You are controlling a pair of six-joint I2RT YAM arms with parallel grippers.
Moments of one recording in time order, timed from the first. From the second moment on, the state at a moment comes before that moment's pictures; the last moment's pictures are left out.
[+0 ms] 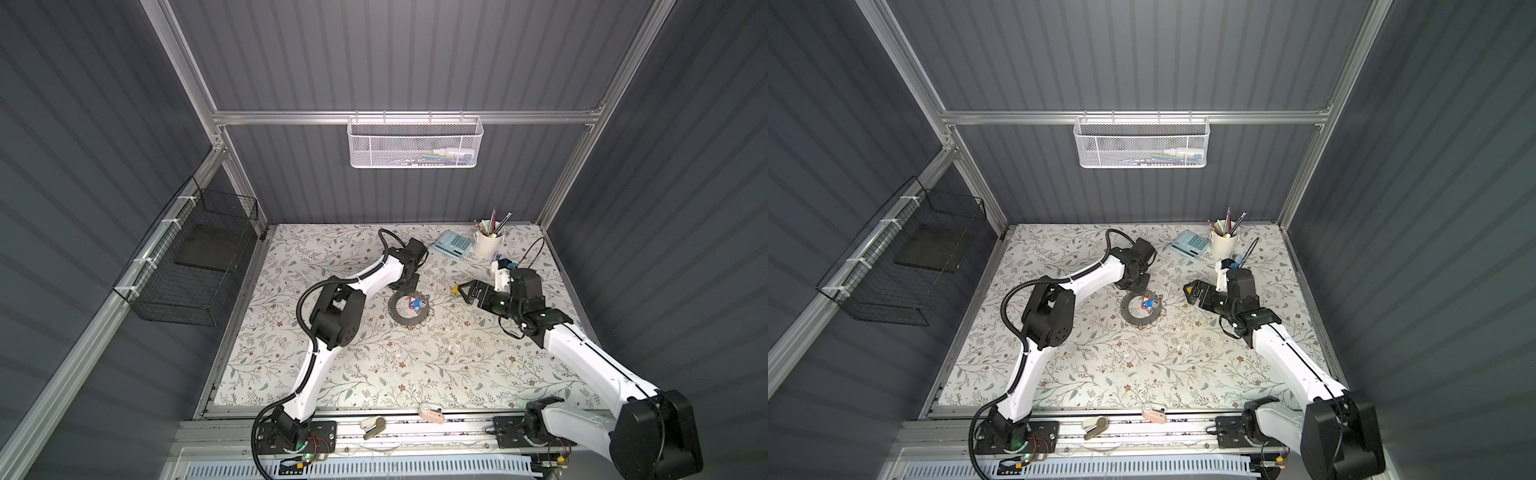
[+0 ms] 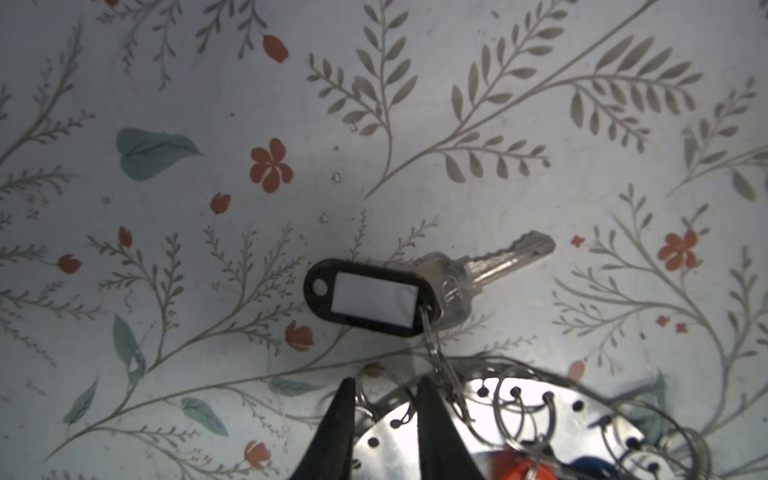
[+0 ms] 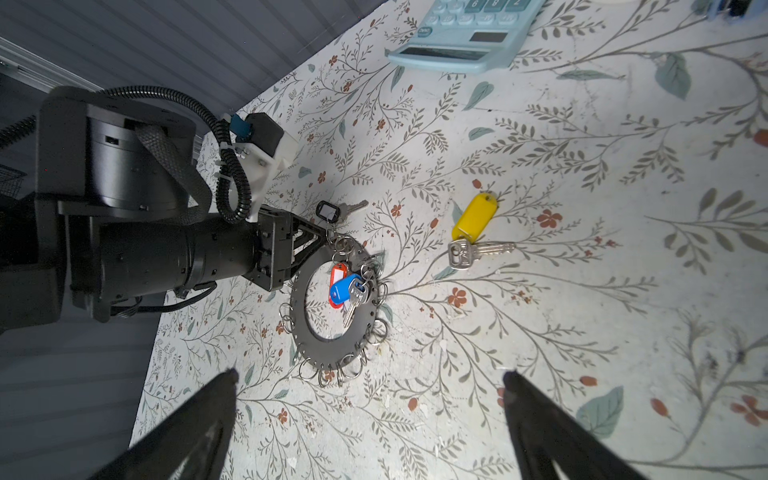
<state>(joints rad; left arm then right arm) -0.67 2.36 1.98 -0.87 -0.17 -0.27 0.23 1.14 0.69 -0.17 -0.31 0.57</state>
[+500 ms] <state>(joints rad) -0.68 2.37 2.00 -0.91 -0.23 -0.30 0.23 1.15 0.69 -0.17 -0.31 0.57</state>
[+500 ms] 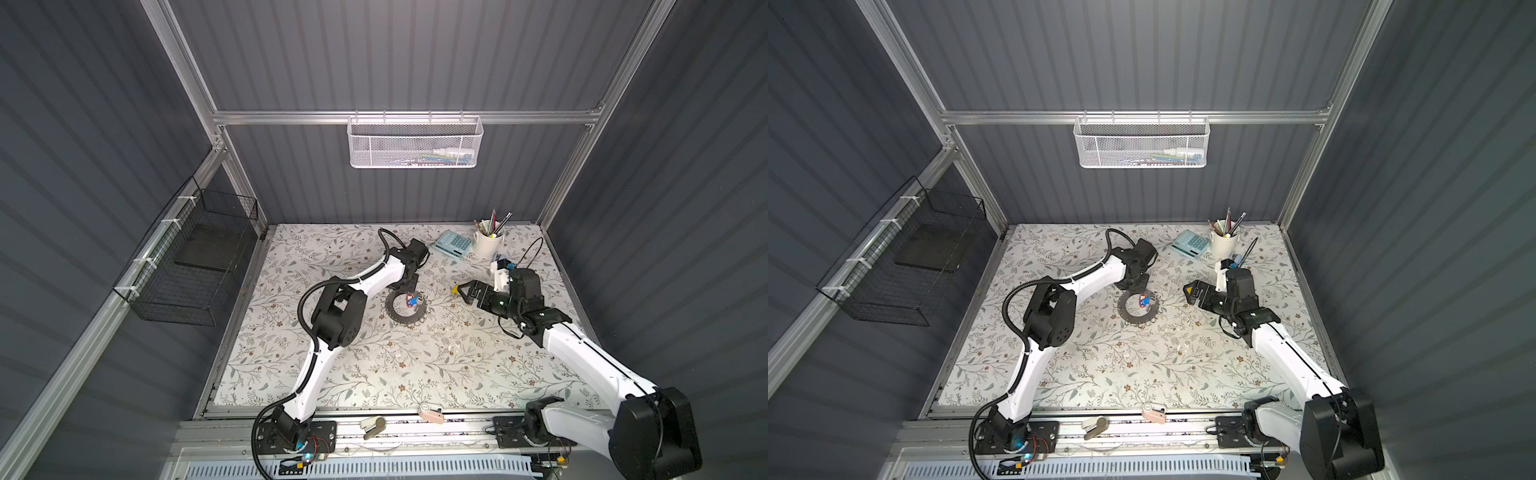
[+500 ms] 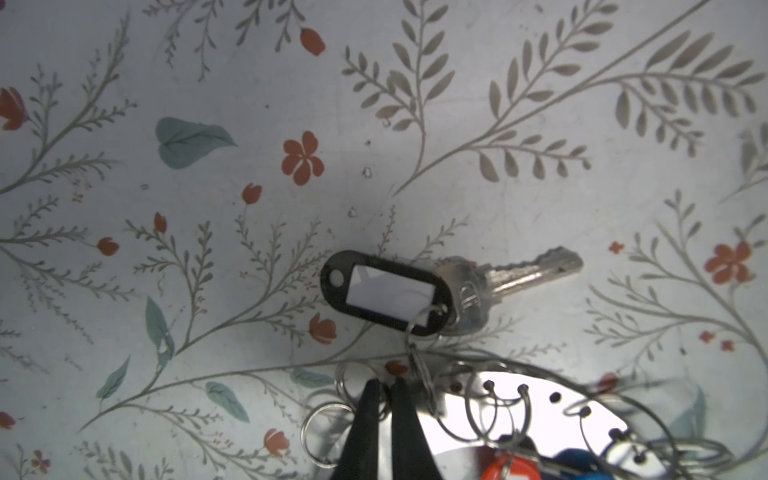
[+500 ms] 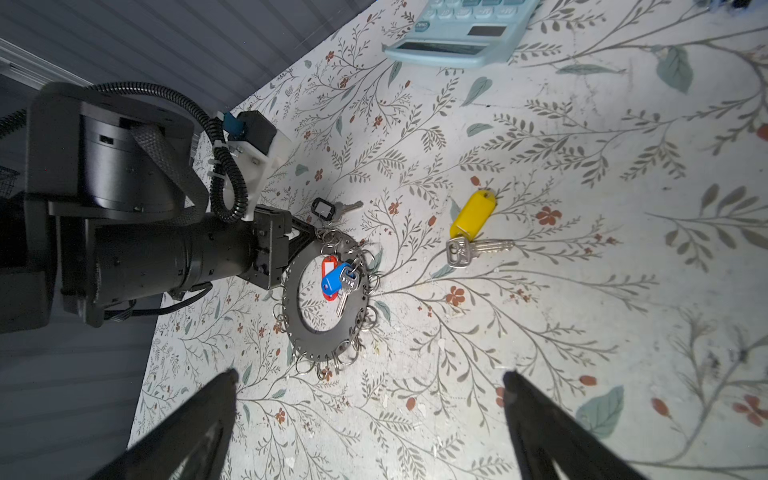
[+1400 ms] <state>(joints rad) -0.71 2.02 1.73 -0.77 -0.09 -0.26 0.23 1.15 0.69 -0.16 -0.31 0.57</state>
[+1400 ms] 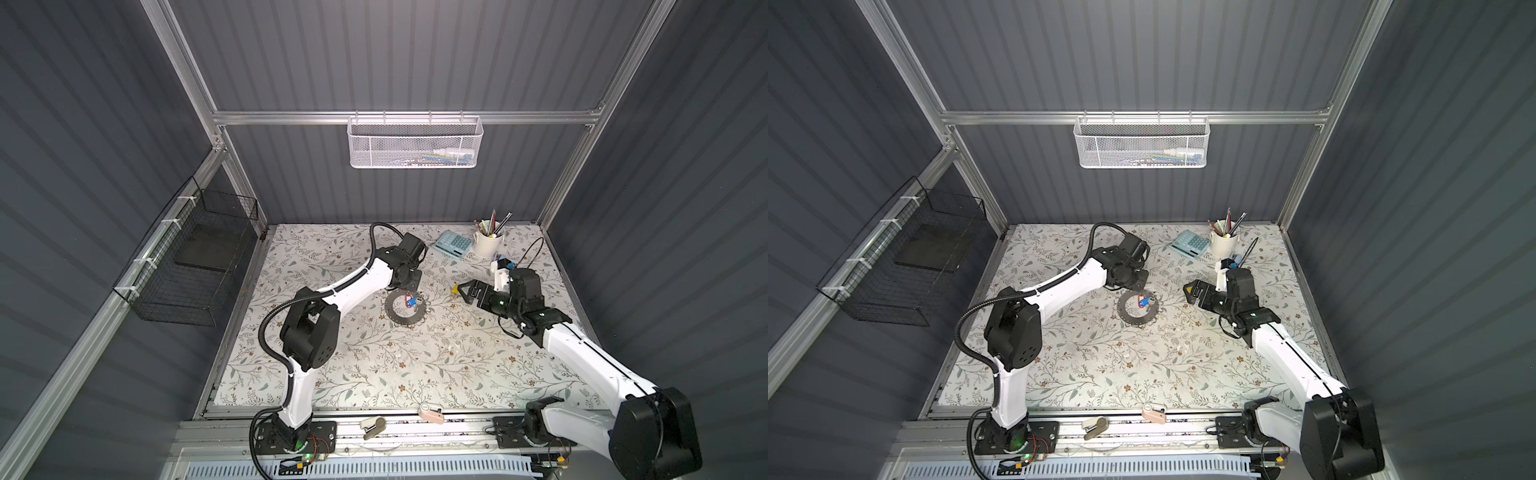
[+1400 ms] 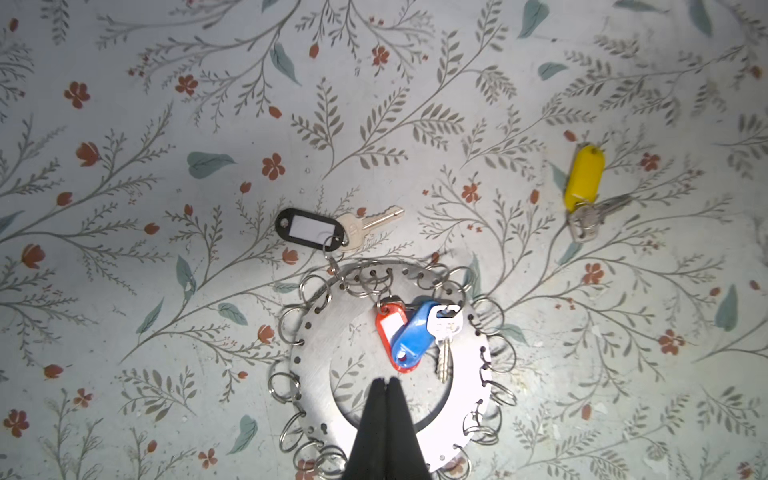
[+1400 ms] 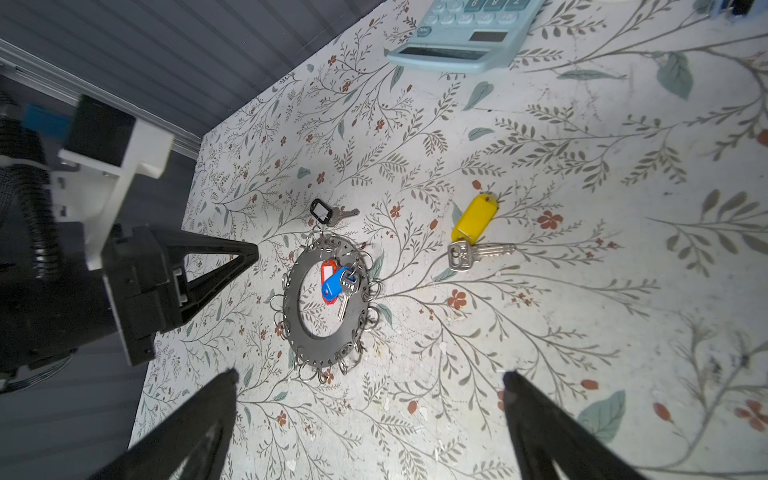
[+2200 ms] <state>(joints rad) -0.59 2.30 1.93 -0.91 -0.05 -0.36 0.23 1.15 0.69 -0.16 -0.36 0.59</state>
